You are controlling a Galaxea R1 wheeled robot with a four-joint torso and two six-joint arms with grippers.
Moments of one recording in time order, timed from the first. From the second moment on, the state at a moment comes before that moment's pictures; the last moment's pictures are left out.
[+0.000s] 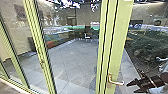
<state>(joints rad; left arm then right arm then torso) 1.51 3.01 -2.60 -0.01 0.08 0.07 -0.33 1.95 -1.24 0.23 -0.66 0.72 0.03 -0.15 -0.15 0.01</state>
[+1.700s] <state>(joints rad) 1.51 2.99 -2.60 -0.01 0.08 0.07 -0.44 2.32 -1.72 0.11 -0.65 1.06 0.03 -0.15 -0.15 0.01</state>
